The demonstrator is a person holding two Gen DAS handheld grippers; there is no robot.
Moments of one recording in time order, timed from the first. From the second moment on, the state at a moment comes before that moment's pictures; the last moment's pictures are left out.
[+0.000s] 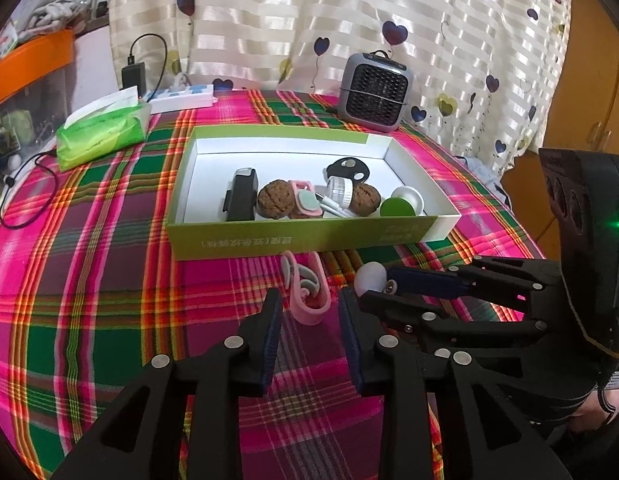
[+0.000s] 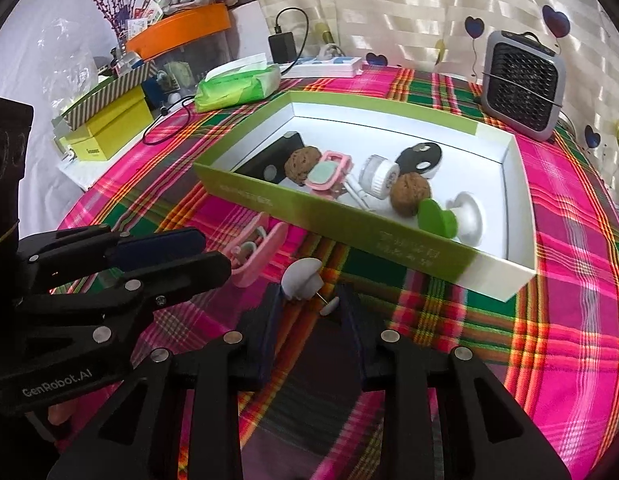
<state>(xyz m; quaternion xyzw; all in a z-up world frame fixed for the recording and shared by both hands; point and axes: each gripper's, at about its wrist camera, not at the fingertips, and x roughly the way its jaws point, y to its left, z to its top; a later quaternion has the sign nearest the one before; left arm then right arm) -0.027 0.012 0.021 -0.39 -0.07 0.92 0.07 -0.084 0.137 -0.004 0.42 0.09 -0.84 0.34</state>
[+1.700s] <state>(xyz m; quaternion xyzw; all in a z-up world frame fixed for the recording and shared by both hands) -0.026 0.029 0.033 -0.38 -0.06 0.92 0.07 -0.061 0.158 0.021 0.38 0.08 -0.86 0.32</state>
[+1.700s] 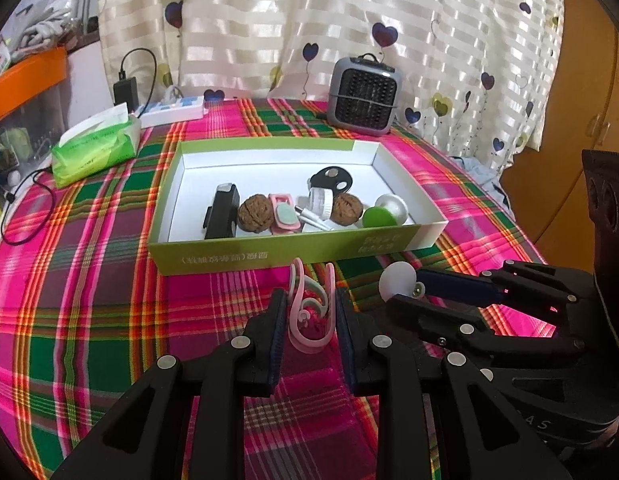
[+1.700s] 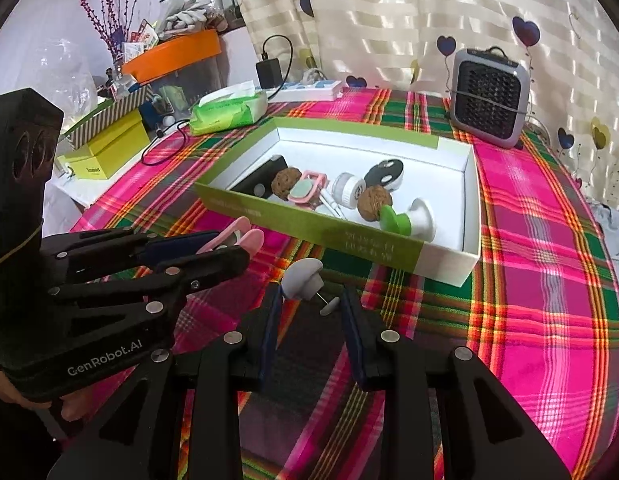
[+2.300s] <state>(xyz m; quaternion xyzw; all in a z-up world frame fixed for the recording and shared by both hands) -0.014 0.031 0.053 -0.35 -0.05 0.93 0.07 -0.052 0.159 0.043 0.35 0.08 -0.88 0.31</state>
